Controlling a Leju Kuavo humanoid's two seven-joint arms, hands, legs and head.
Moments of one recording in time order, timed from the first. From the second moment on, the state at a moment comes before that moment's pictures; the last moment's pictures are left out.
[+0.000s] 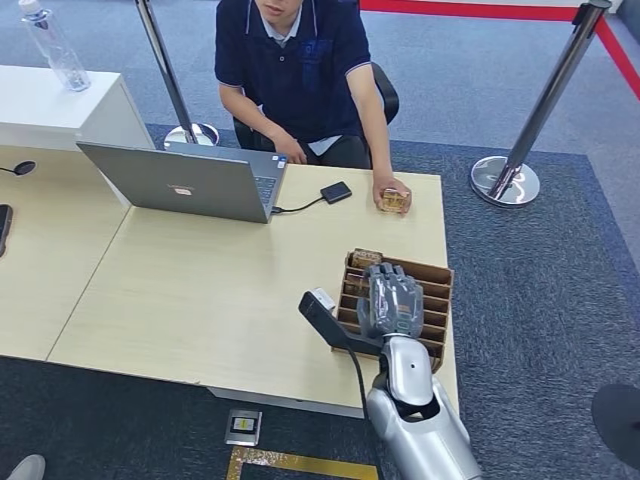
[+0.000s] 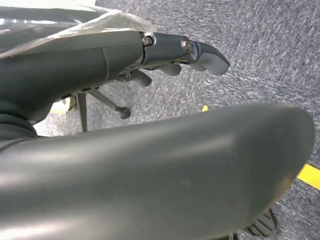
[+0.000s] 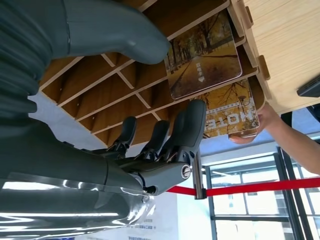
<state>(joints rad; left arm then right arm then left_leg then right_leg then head) -0.09 -0.20 1.31 -0.19 -1.09 0.03 -0.05 -0.29 0.22 0.53 -0.85 1.45 -0.25 0.22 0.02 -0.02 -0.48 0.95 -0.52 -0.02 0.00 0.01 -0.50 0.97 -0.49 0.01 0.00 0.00</state>
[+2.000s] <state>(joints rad) -0.09 -0.20 1.31 -0.19 -1.10 0.03 -0.05 -0.38 0.26 0.49 -0.68 1.44 -0.28 0.21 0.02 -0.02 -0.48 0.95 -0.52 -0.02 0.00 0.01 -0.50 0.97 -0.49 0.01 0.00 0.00</state>
